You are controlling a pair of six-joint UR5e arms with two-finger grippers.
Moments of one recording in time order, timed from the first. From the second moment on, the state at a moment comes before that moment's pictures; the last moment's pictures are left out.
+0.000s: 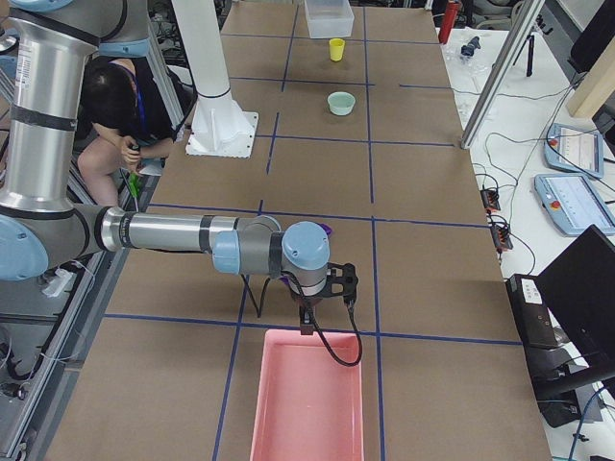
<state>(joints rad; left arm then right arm) -1.60 -1.48 -1.84 -1.52 -2.41 0.04 1.59 -1.80 1.80 -1.56 2.37 -0.03</state>
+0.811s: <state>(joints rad) -1.52 -1.55 -1.81 -1.86 -2.41 0.02 1.58 -1.75 1.81 -1.31 2.37 -0.01</state>
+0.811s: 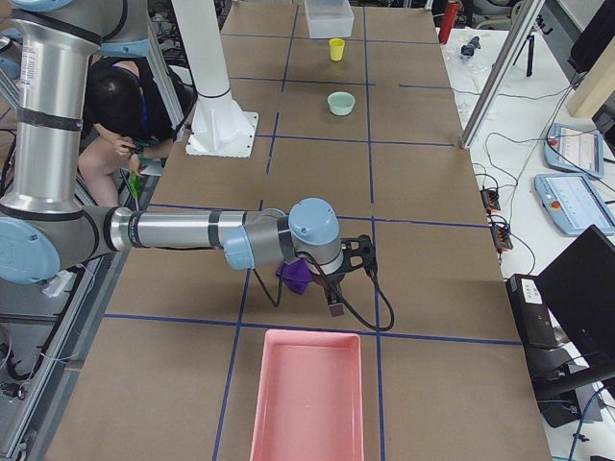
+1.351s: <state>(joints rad) -1.48 -1.57 -1.71 -2.21 -2.41 -0.09 1.54 -1.72 1.80 -1.21 2.40 0.06</state>
